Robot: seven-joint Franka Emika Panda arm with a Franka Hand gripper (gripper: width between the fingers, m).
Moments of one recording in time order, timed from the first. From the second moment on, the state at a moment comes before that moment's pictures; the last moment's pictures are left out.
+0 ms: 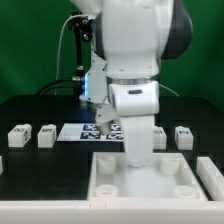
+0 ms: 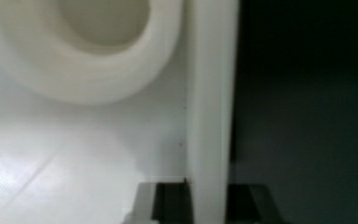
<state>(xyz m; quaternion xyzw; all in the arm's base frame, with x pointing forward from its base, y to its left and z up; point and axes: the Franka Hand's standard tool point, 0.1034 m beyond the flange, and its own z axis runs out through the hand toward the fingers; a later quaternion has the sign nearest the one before) 0.490 0.046 0.010 -0.71 -0.70 -0.01 0.05</state>
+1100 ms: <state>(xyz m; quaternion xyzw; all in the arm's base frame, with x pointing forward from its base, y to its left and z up) 0.490 0.055 0.010 -0.71 -0.70 0.00 0.06</state>
